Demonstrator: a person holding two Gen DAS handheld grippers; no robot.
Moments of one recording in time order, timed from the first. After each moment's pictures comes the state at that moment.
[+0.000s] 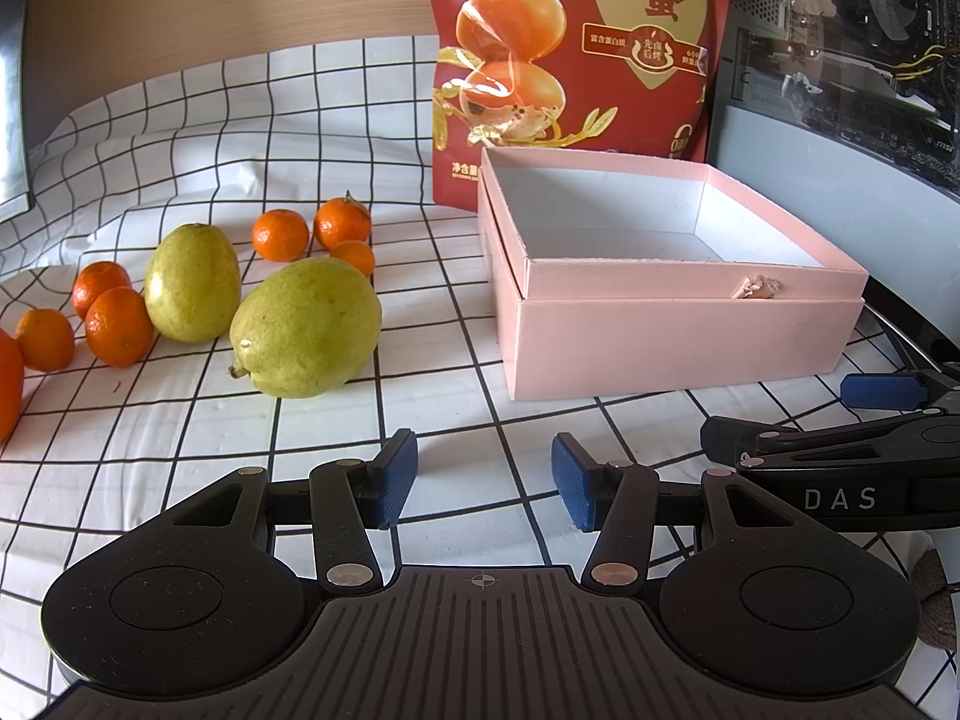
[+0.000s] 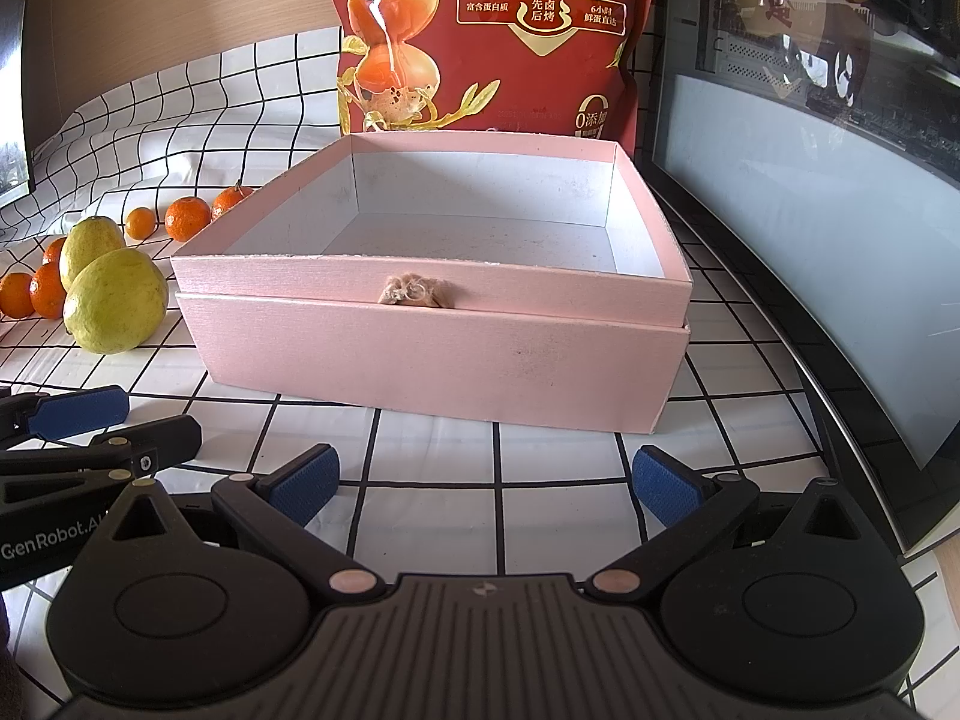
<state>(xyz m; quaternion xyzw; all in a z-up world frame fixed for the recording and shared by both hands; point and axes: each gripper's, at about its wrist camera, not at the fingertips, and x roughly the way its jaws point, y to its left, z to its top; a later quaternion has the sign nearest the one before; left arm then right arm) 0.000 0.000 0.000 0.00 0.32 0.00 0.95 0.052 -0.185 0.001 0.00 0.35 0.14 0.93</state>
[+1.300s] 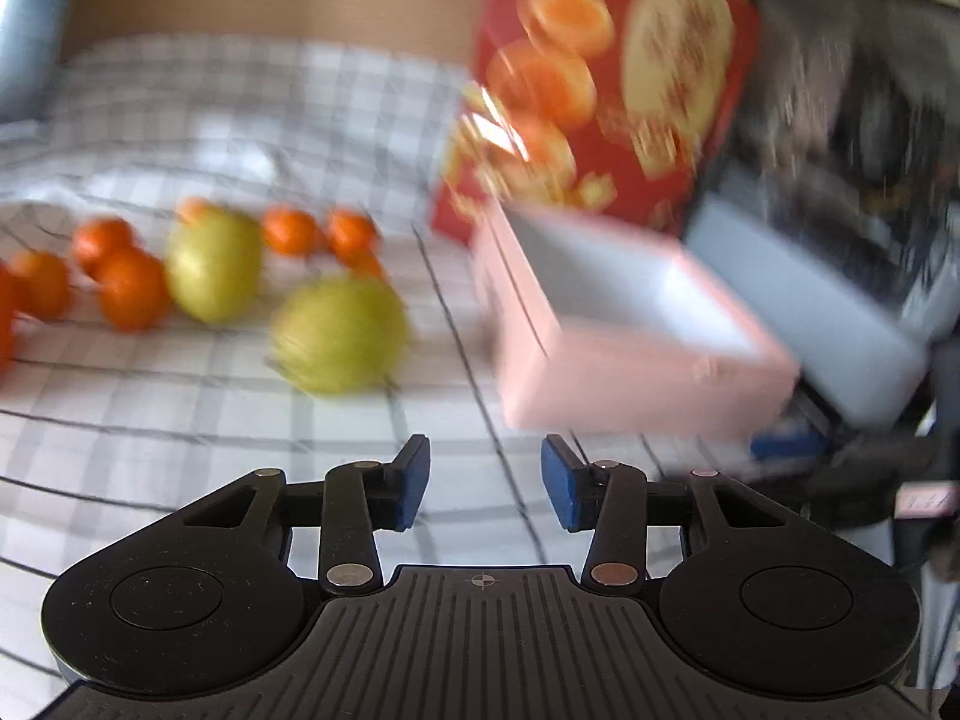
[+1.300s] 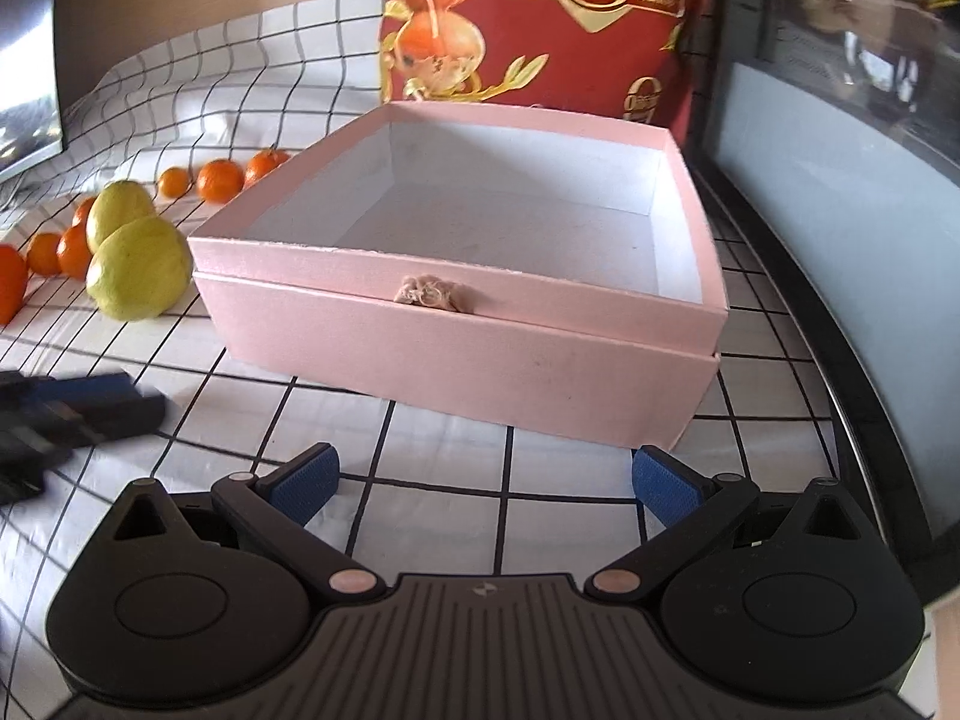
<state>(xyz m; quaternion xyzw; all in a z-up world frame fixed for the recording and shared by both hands) -0.032 0.066 0.027 -0.12 0.27 -0.06 0.95 0.065 -0.180 0.002 -0.03 0.39 0.20 0.90</state>
